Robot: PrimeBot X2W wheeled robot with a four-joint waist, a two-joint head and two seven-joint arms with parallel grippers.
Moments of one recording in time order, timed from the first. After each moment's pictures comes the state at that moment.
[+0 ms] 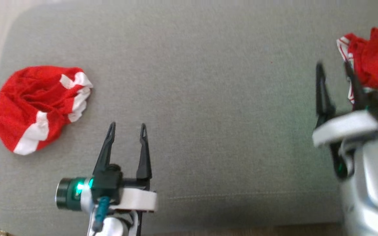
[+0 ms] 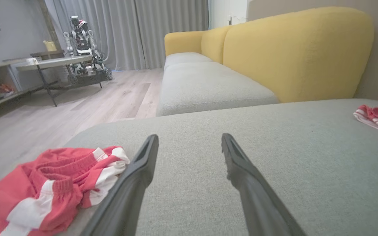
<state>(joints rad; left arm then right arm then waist) -0.06 0.15 -0.52 -0.02 -0.10 0.43 -0.26 -0.42 -0.08 -0.11 0.39 0.13 0.13 -0.25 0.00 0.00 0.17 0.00</state>
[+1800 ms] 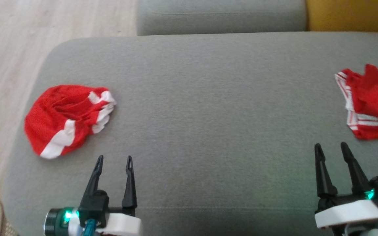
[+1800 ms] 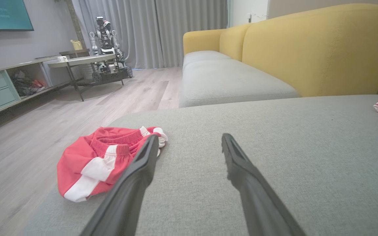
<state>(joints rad) 0.12 0.10 -0.34 0.02 -0.04 0.28 -0.26 0.12 -0.04 -0.10 0.03 0.21 0.13 -0.26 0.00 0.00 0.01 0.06</state>
